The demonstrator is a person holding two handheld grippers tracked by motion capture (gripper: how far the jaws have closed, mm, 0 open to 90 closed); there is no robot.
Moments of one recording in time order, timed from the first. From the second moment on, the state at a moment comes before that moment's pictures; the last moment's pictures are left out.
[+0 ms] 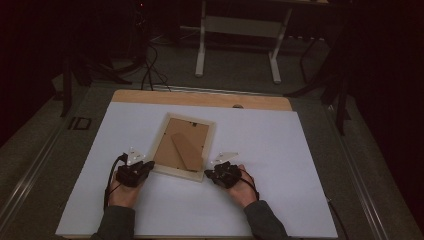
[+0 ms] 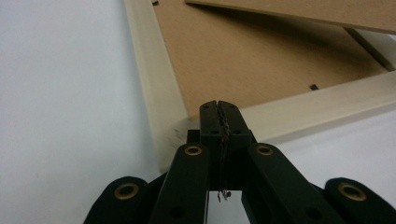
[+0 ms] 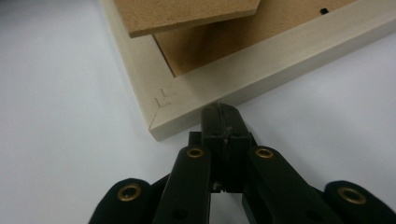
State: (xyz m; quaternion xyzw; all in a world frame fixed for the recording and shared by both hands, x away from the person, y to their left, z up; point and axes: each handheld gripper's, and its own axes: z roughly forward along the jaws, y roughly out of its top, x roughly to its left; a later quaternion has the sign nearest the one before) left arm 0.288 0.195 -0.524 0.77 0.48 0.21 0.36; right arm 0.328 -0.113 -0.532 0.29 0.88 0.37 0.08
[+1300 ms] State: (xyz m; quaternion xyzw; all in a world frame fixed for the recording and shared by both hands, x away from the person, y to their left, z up) left arm 0.279 0.217 -0.529 0.76 0.52 0.21 0.32; right arm 0.404 -0.100 -0.514 0.36 0.82 0.42 0.13
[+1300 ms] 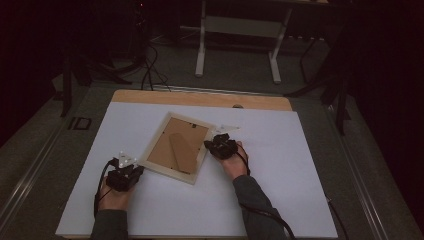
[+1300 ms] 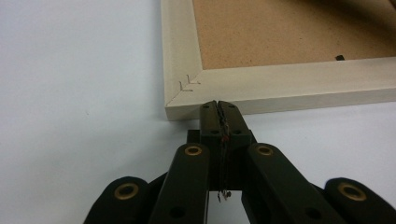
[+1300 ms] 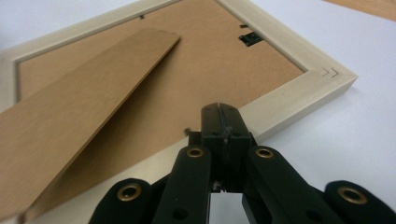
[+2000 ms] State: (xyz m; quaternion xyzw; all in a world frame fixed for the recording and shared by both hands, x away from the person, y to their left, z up) left arm 0.284 0.213 -0.533 0.77 0.52 0.21 0.31; right arm 0.417 -0.068 -0.522 0.35 0.85 0.36 0.16
